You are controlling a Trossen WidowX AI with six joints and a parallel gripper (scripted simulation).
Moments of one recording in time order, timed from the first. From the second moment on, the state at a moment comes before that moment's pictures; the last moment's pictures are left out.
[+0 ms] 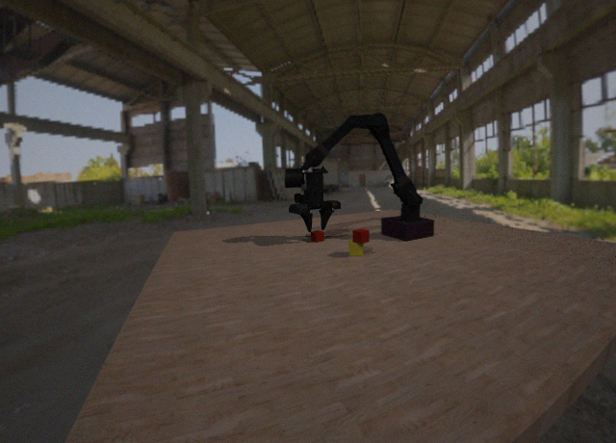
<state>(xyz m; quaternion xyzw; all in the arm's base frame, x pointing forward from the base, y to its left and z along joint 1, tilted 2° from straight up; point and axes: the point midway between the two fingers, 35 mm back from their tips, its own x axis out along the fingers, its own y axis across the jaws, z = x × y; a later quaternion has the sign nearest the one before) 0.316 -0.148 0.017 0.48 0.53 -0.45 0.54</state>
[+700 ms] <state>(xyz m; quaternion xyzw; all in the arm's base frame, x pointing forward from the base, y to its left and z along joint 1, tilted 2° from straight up) 0.315 -0.147 -0.002 0.48 0.53 -0.45 0.54</state>
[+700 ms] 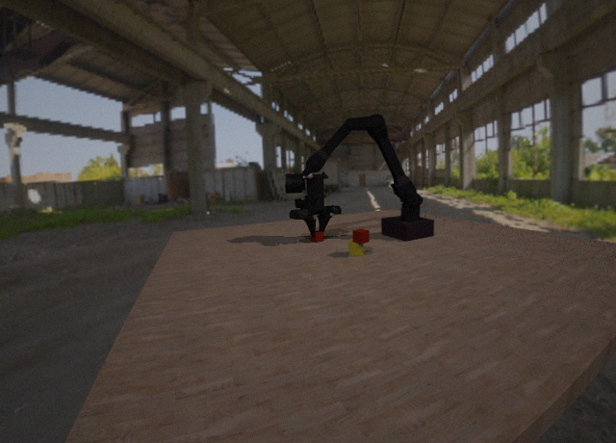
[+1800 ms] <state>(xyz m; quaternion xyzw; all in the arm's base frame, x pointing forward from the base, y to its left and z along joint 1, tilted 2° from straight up) 0.313 -0.149 0.090 0.48 0.53 -0.45 0.54</state>
